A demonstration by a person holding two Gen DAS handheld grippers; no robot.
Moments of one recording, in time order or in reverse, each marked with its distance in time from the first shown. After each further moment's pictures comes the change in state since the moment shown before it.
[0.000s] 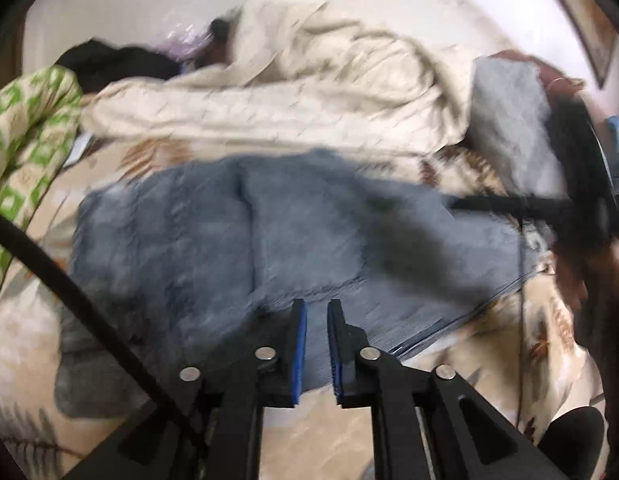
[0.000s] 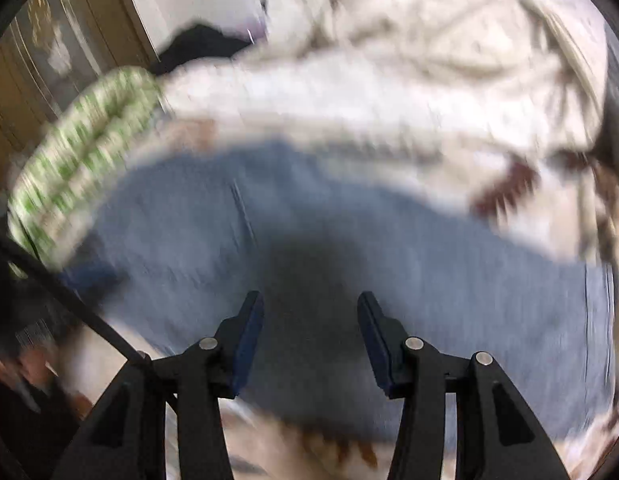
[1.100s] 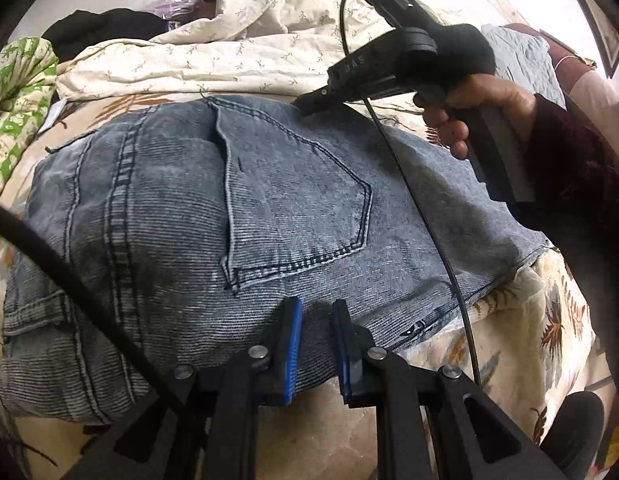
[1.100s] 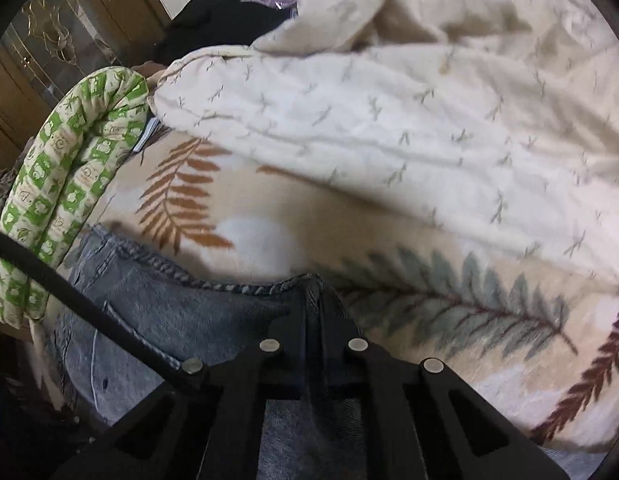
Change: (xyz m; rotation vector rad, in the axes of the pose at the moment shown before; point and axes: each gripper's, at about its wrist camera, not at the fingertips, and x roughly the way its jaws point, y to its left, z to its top) left arm 0.046 0.005 -0.018 -0.015 0.144 0.010; right arm 0.148 0.021 0.125 -0.098 0.161 0.097
